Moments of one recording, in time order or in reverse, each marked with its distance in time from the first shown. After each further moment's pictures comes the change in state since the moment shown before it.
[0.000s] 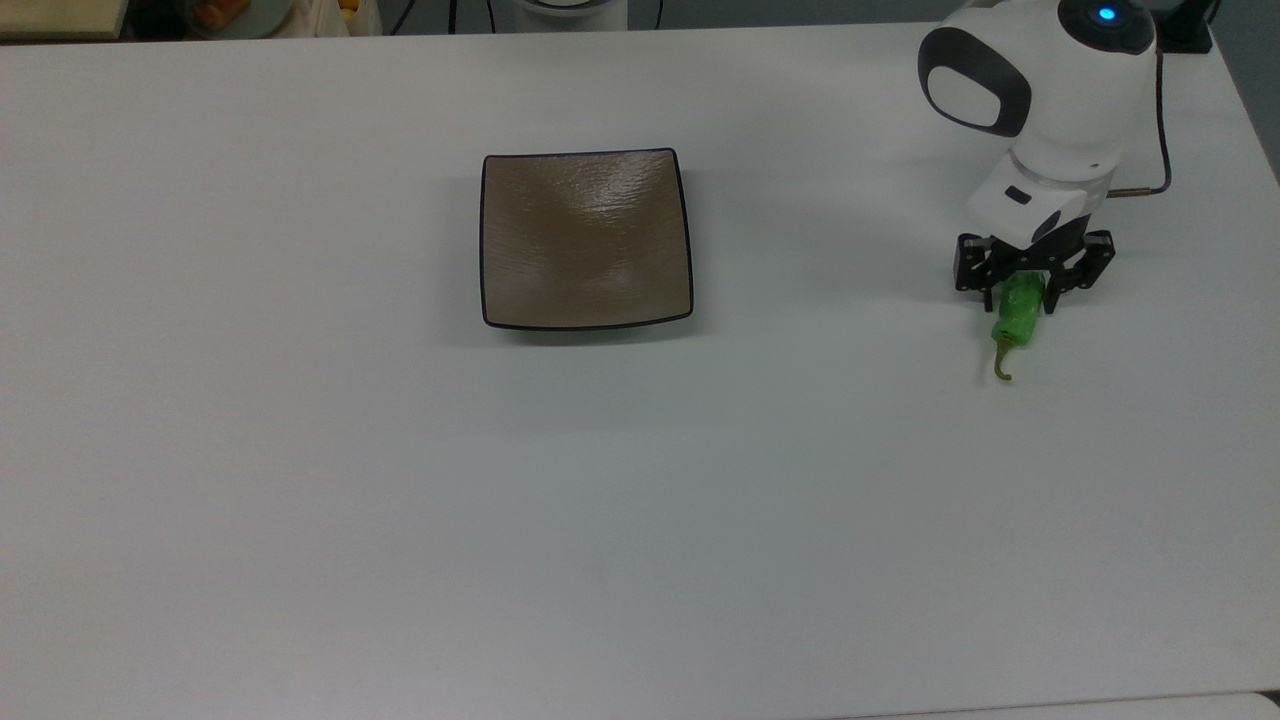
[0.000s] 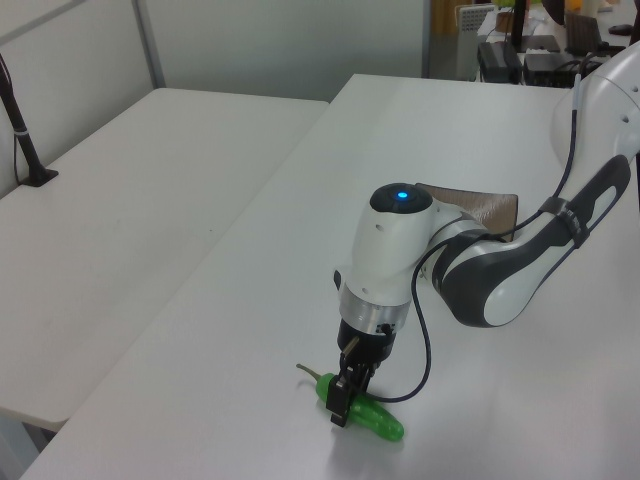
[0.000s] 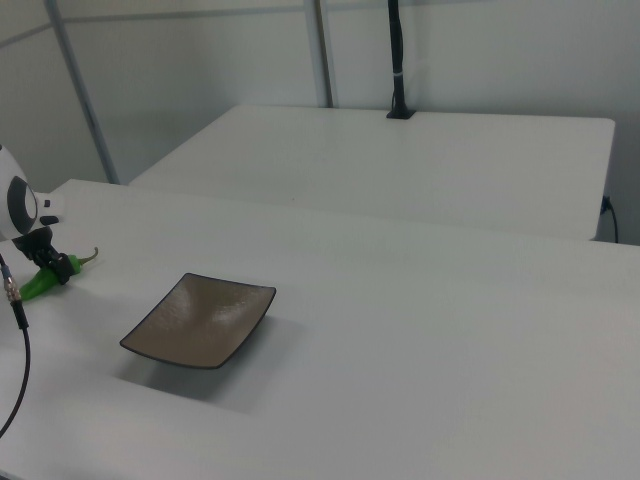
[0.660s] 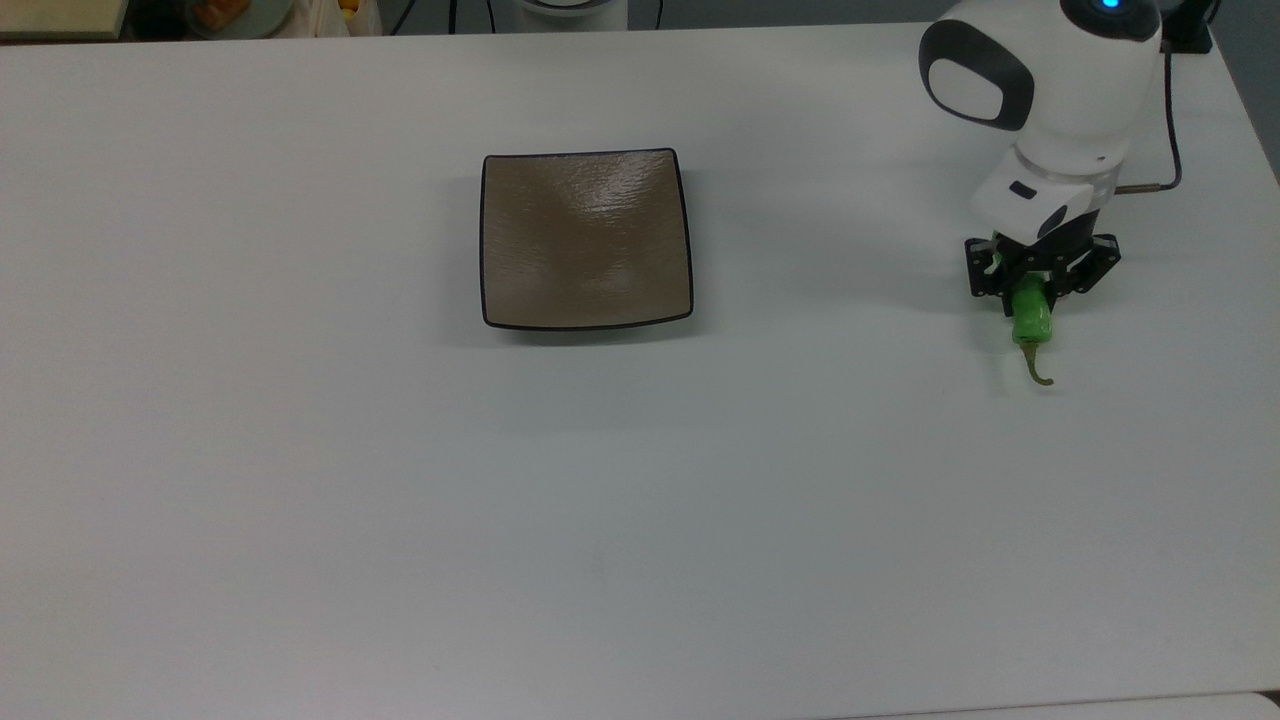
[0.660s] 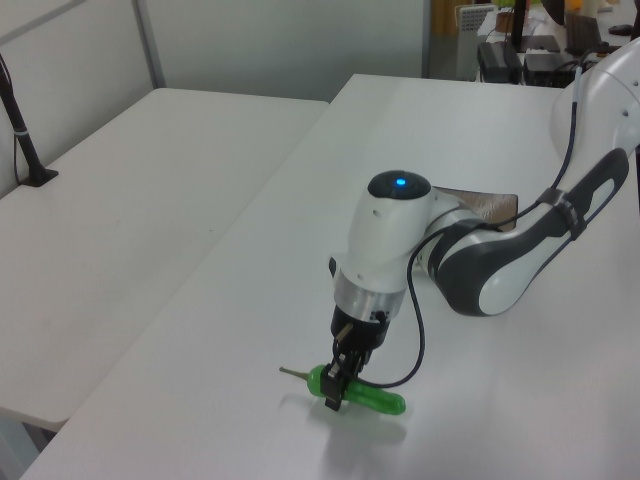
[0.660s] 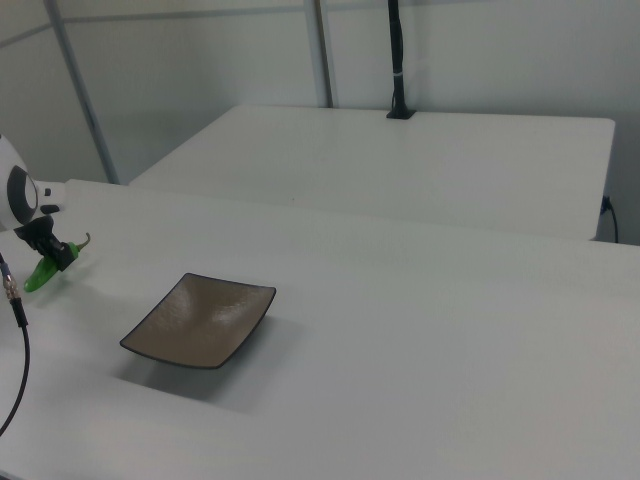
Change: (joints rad) arm -0.009 -0.014 0.000 0.020 -0.005 0.000 -0.003
